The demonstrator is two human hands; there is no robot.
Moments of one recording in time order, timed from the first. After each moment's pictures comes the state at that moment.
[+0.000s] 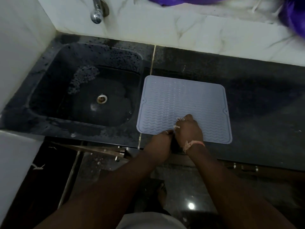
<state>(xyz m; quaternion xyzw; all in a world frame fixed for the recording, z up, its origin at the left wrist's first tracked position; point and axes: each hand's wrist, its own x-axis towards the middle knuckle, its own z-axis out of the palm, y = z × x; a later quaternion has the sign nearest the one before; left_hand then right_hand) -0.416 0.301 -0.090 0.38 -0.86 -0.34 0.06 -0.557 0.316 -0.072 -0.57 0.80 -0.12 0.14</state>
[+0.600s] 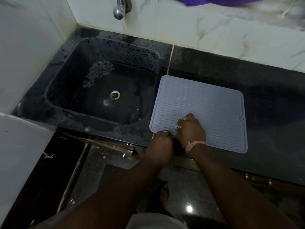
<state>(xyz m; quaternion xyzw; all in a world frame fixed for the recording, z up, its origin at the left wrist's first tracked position) -0.378 0.301 -0.087 0.47 -0.85 -0.22 0.10 -0.522 0.289 -0.070 -0.60 0.77 -0.11 0.16</state>
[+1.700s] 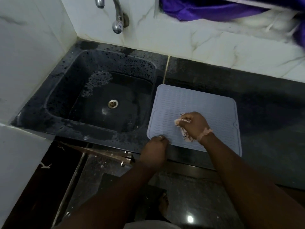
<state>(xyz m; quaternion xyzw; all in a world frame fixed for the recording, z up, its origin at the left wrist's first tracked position) -0.363 0.292 -0.081 0.45 -0.85 -0.24 0.09 -0.567 0.252 -0.044 -0.51 0.74 -0.26 0.34</state>
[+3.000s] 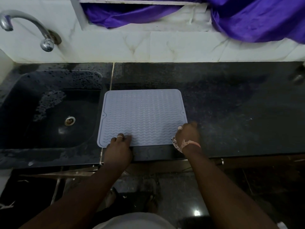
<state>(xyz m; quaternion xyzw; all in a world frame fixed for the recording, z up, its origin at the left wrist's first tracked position) -0.435 0.306 -0.073 0.51 -0.85 -0.13 -0.06 -0.697 0.370 -0.071 -0.33 0.91 -0.21 0.16</state>
